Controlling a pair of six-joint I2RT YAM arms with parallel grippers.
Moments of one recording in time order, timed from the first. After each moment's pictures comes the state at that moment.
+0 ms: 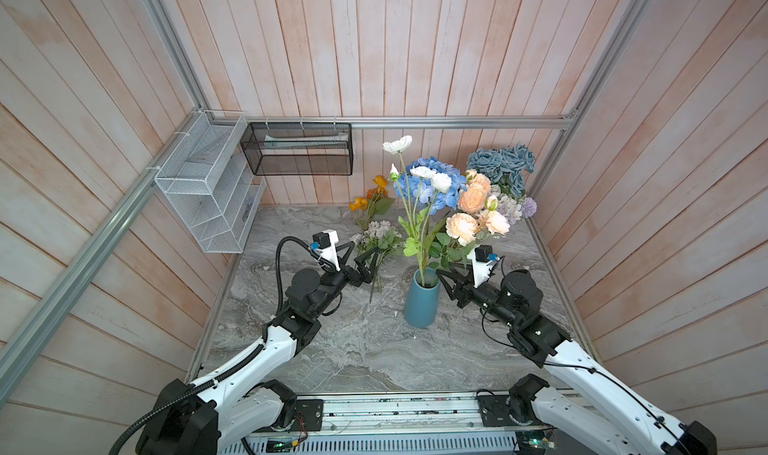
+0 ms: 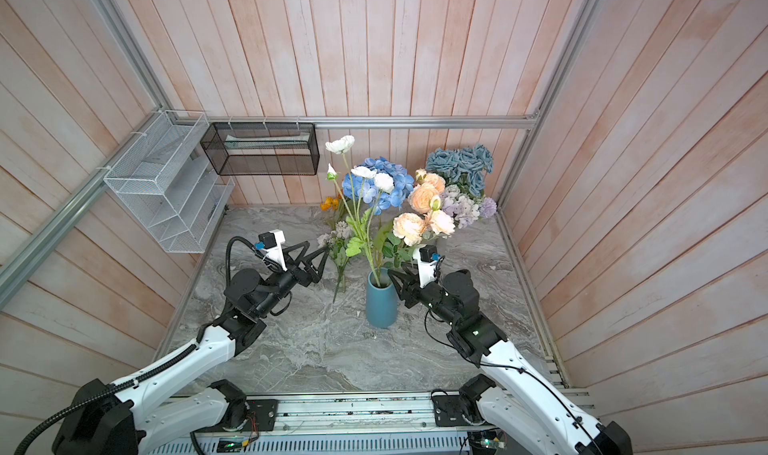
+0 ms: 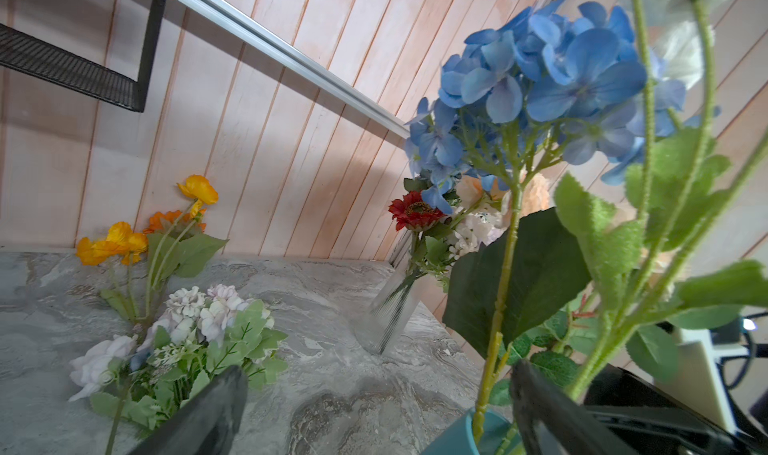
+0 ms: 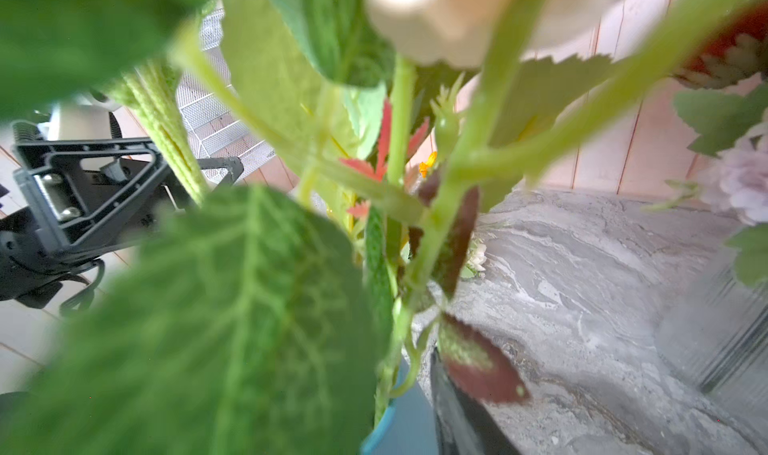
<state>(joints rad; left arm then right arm) -0.51 1.08 0.57 0.60 0.12 -0.49 0.57 0.79 0.57 0.07 -0.21 0.28</state>
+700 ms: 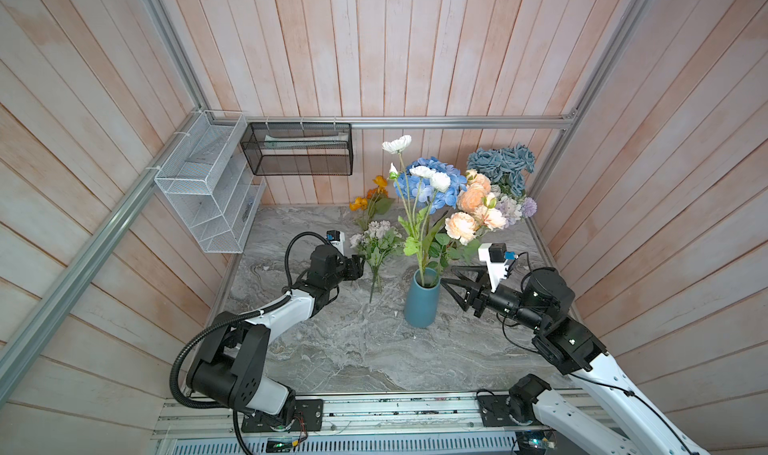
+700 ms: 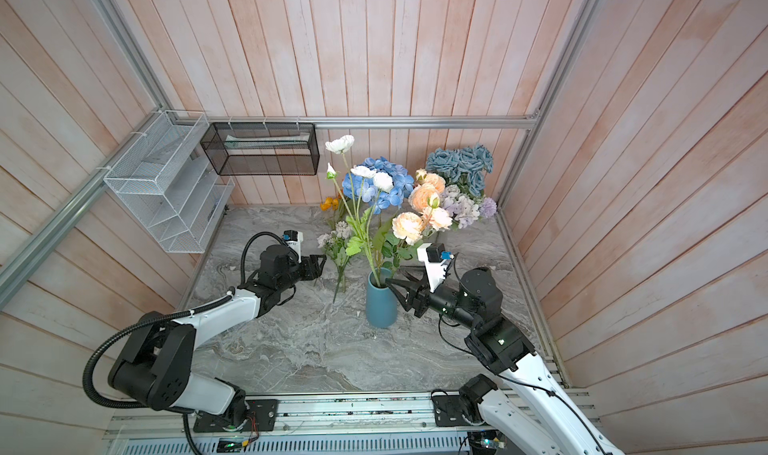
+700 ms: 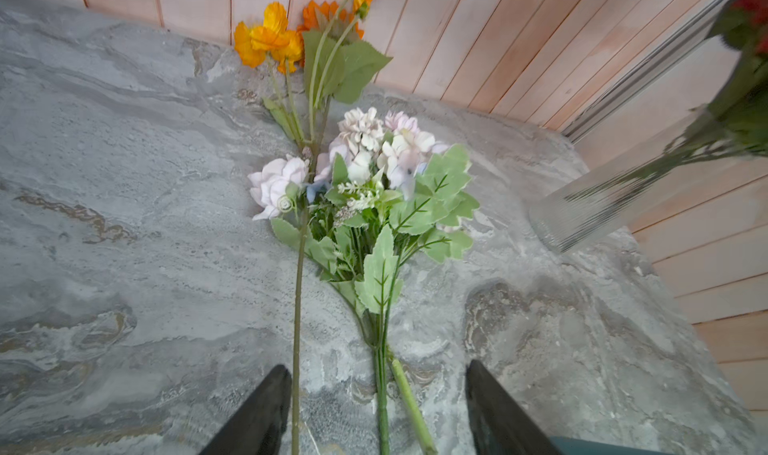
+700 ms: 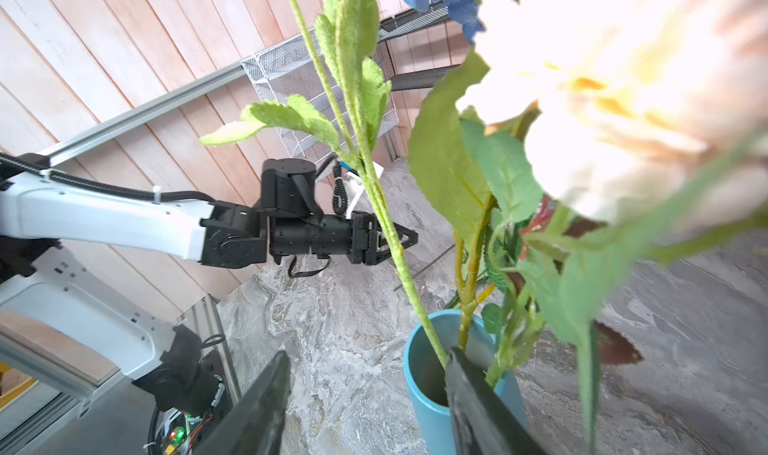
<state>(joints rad) -0.37 1.52 0.77 0.24 0.11 -0.40 0.57 0.69 0.77 -0.19 -0.44 0.32</state>
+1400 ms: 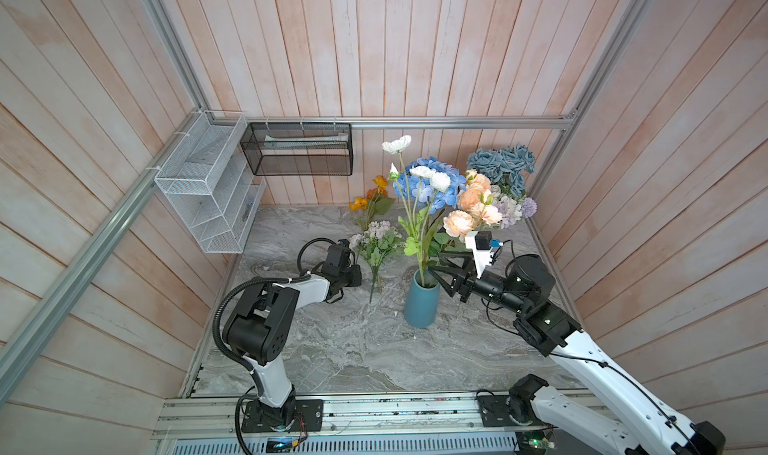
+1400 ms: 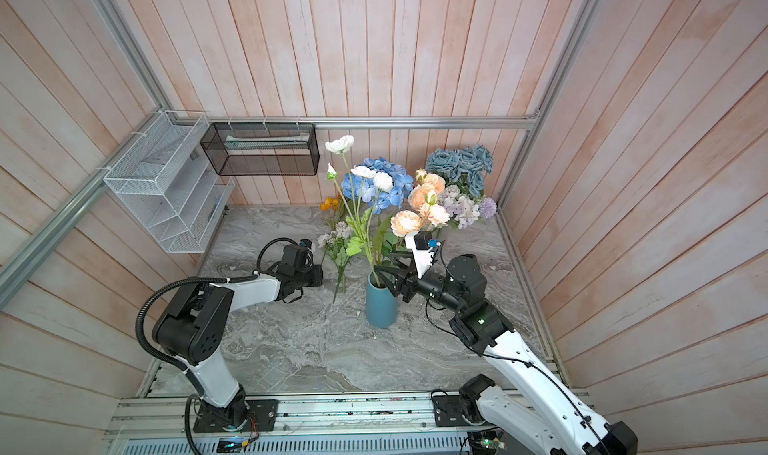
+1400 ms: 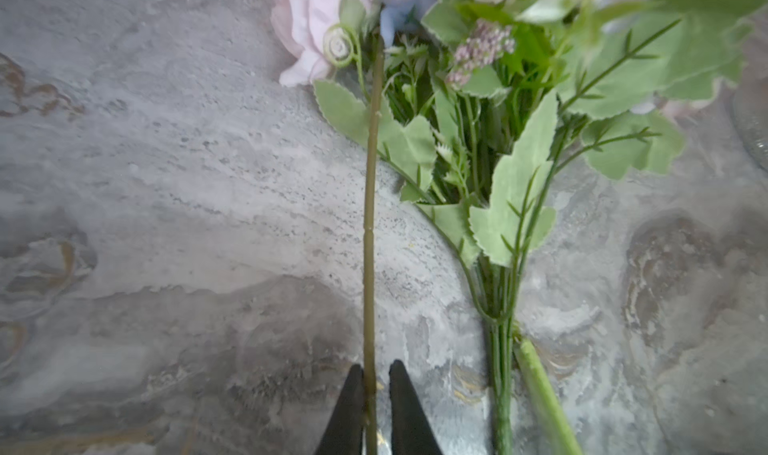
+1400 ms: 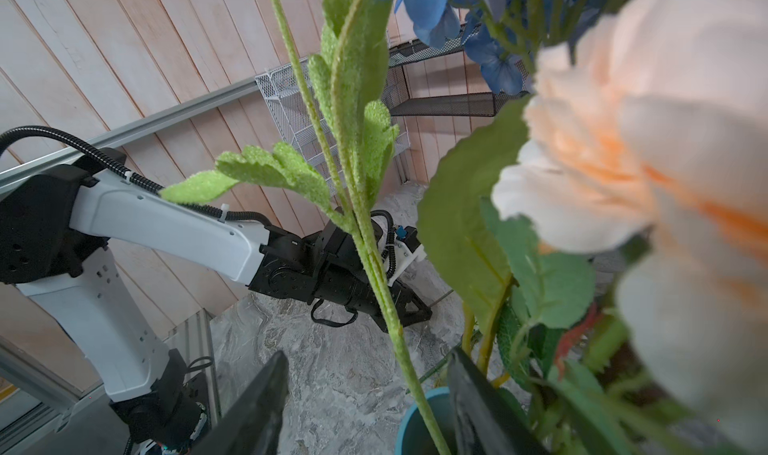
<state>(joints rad) -0.37 1.79 0.91 0.06 0.07 -0.35 0.57 0.86 0.77 0.04 -0.47 0.29</state>
